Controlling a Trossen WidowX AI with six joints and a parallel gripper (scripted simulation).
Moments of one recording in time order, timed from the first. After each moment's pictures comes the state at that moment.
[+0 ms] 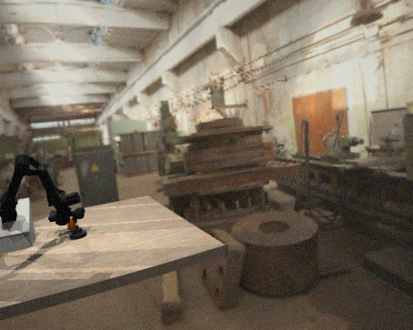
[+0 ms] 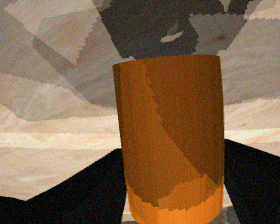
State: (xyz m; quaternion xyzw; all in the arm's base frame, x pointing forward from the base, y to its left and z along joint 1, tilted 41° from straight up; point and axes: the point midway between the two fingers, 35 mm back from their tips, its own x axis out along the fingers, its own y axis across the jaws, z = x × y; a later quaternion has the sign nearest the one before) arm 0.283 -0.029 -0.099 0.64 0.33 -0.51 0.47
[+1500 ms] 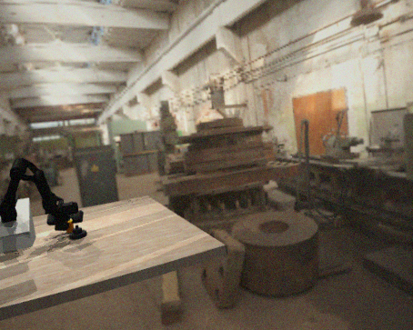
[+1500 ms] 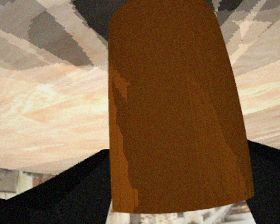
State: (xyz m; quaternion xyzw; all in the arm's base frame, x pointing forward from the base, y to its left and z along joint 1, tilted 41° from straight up) arm 0.274 -0.042 -0.091 0.70 0.38 -0.43 0.43
